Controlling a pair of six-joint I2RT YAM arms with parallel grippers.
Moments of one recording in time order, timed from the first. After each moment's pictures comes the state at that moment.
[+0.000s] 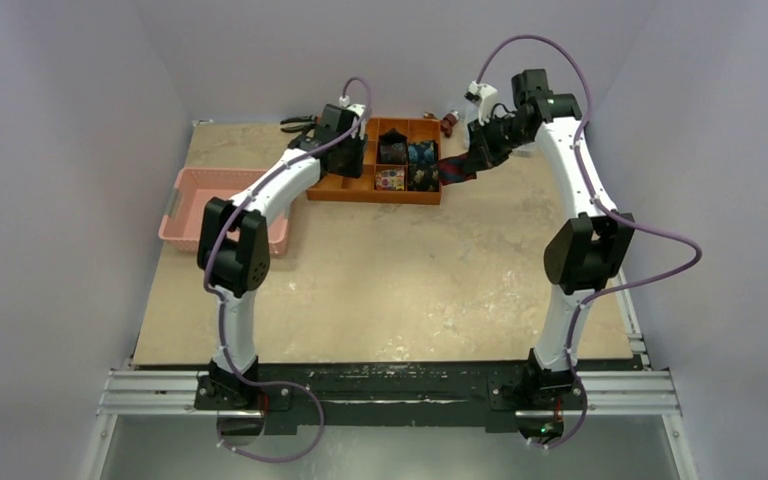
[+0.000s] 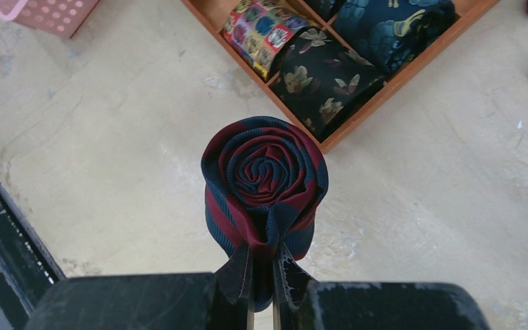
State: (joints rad) left arm -0.41 2.03 1.77 -0.48 -0.01 -0.14; right arm 0.11 1.99 2.09 -1.17 -0.61 -0.43
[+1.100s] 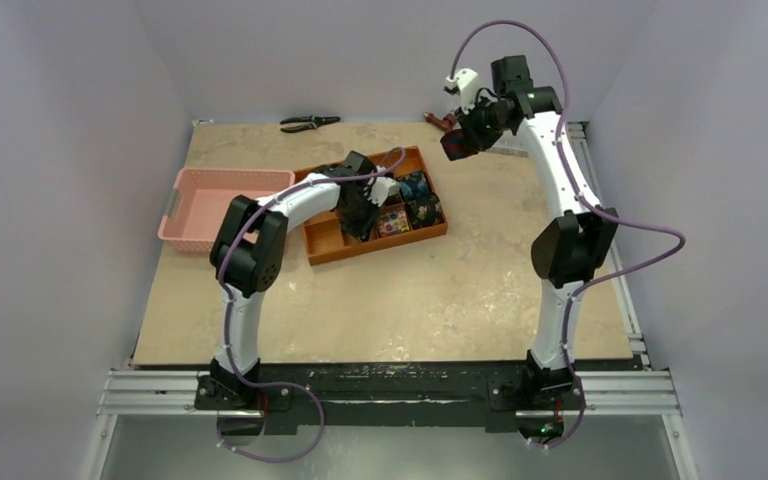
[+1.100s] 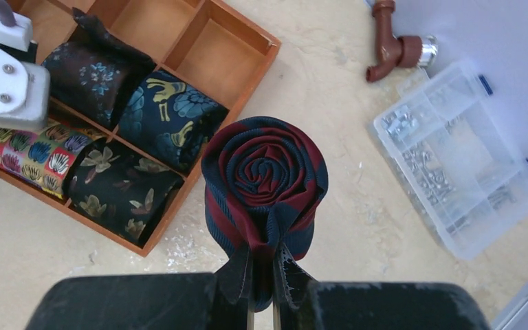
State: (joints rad) left arm -0.49 2.11 1.59 -0.70 0.24 0.12; right arm 0.18 2.07 2.24 -1.05 -0.28 -0.54
